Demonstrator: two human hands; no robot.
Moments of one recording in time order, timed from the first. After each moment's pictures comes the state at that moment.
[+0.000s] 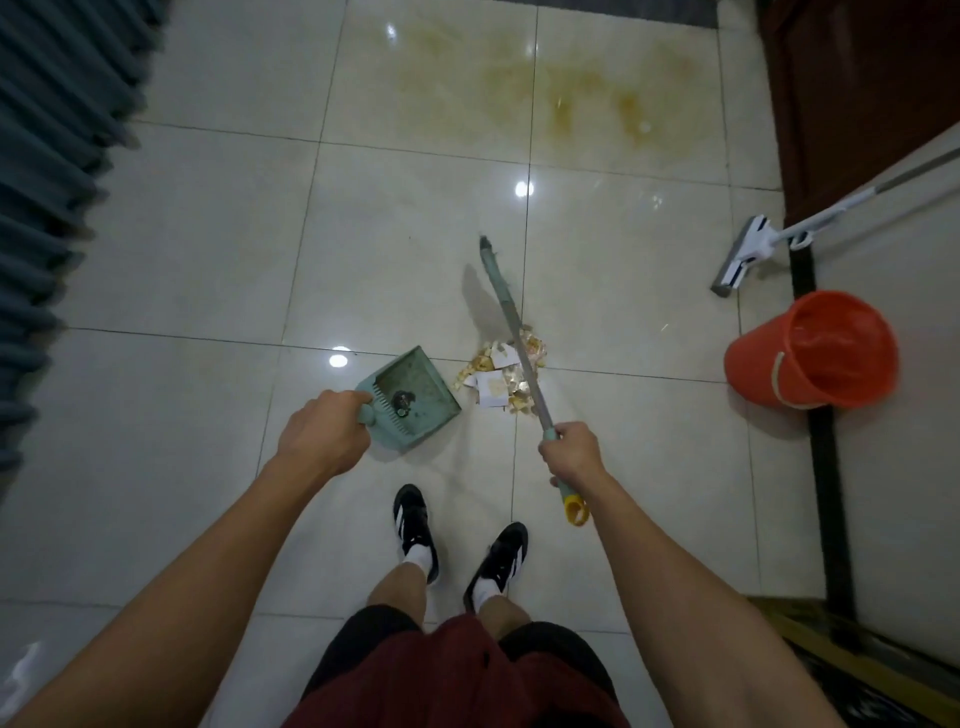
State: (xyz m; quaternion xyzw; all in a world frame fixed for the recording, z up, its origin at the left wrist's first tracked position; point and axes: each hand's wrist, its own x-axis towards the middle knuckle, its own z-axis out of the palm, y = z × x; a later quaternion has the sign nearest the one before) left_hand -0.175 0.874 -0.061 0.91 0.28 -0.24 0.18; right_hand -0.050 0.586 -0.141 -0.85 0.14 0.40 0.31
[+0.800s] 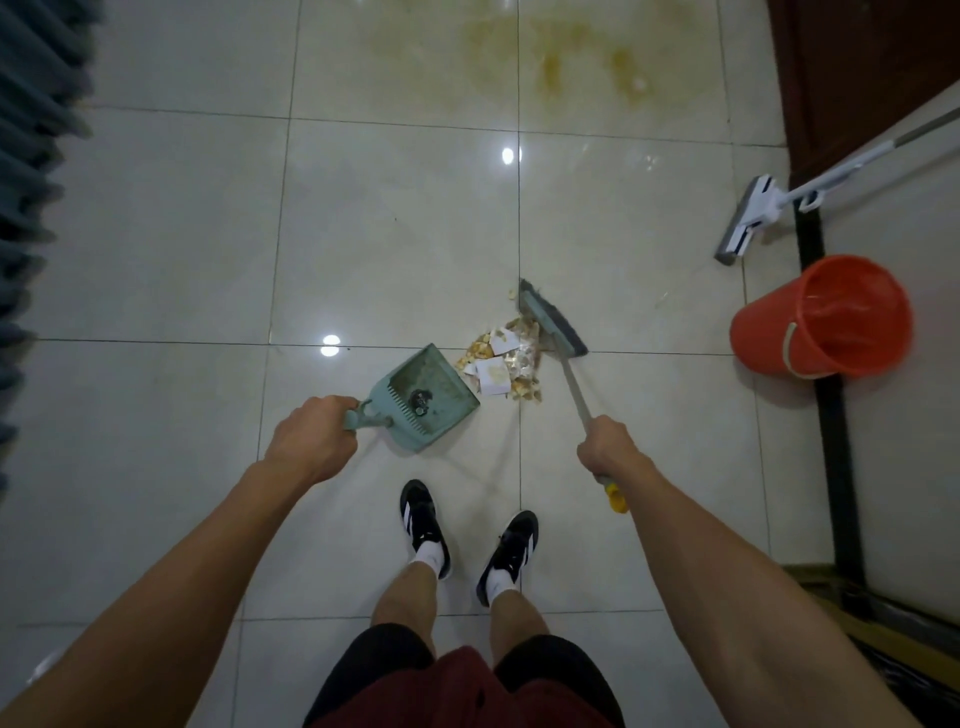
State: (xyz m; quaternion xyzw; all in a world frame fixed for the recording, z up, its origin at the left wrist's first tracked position) left_hand -0.156 0.910 -0.098 0.90 0.27 -0.28 0.20; right_hand -0.012 0.574 -0.170 -0.89 0.08 0.45 0.06
